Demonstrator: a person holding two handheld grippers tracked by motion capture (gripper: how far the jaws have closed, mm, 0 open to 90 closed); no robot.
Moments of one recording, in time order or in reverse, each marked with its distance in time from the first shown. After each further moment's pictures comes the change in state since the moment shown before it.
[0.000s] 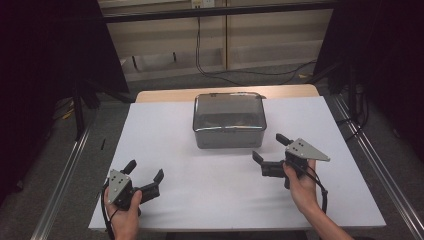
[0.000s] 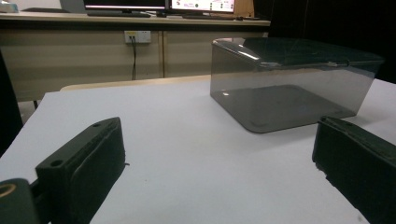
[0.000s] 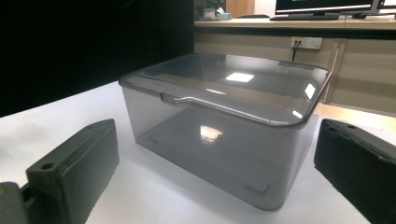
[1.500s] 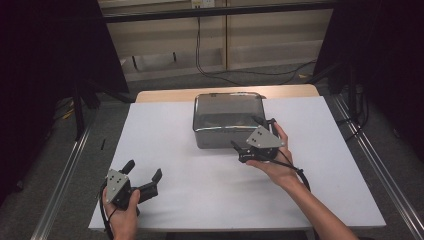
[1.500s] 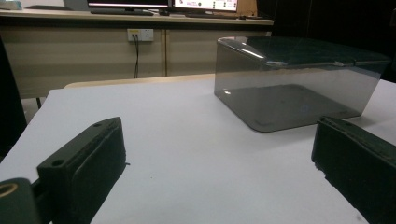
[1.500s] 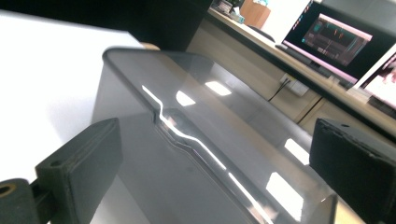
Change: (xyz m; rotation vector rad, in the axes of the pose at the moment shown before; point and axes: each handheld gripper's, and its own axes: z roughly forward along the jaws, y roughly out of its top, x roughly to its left) left arm 0.005 0.000 -0.001 0.008 0.010 -0.007; right arm 0.027 0.026 0.068 0.075 -0.028 -0.551
